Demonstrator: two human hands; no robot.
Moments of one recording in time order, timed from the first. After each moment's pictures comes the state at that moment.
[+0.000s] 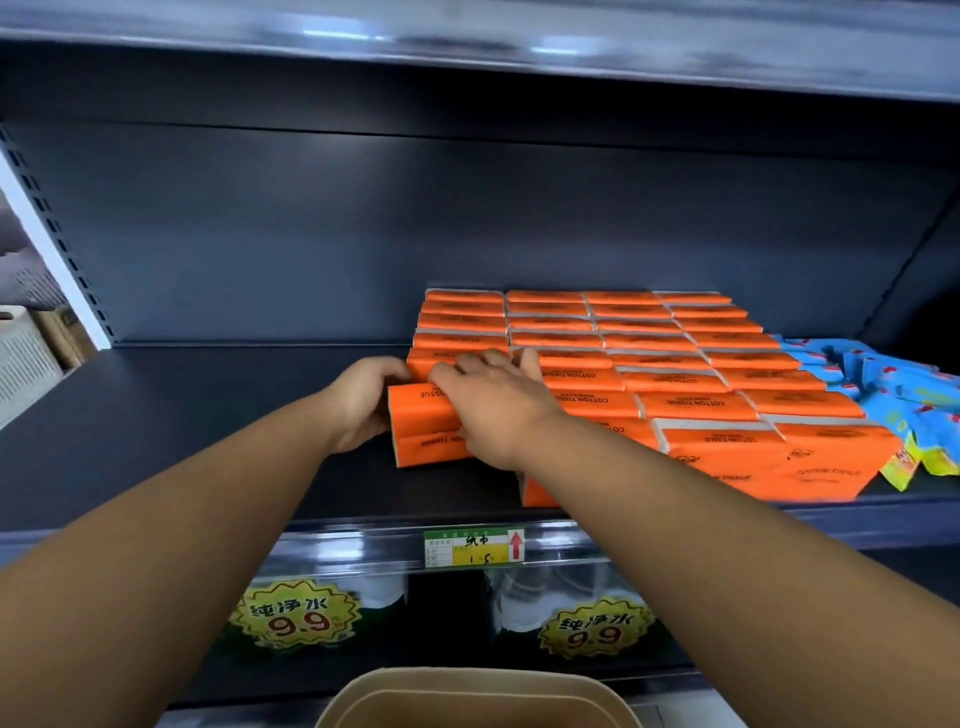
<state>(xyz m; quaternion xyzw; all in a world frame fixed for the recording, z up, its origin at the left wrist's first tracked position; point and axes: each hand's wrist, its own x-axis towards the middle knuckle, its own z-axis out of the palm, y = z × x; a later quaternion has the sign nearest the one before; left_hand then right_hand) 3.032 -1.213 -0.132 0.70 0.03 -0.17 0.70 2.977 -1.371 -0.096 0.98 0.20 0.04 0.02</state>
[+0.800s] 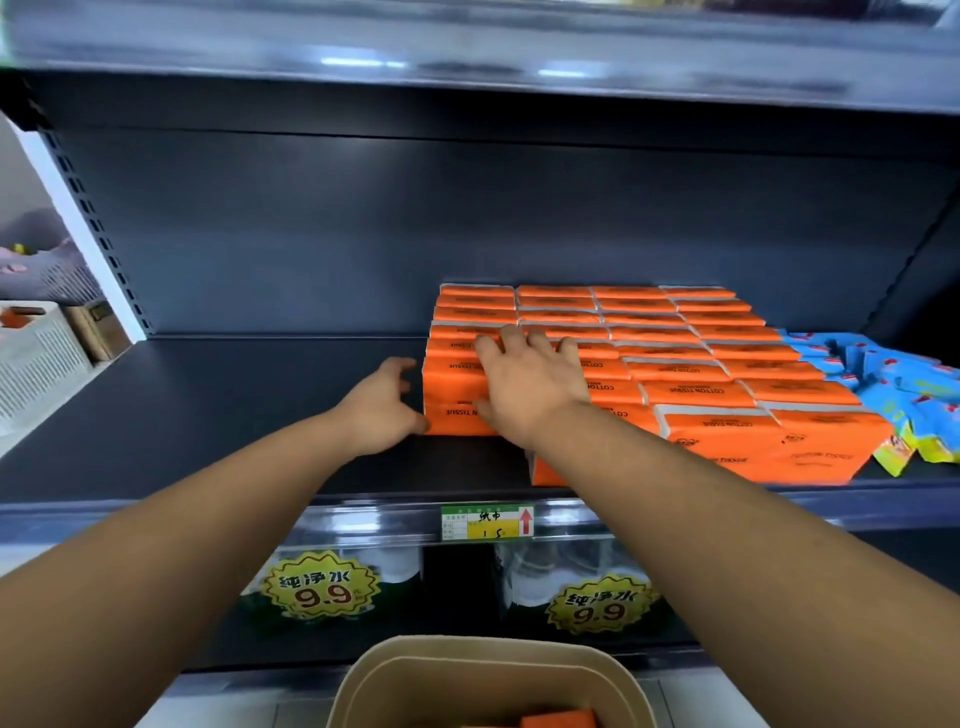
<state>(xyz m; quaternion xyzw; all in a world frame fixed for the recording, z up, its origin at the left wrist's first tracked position) 3.002 -1.200 -0.138 0.90 -0.03 -0.08 0.43 2.966 -1.374 -0.089 0.99 0.11 0.10 0.05</state>
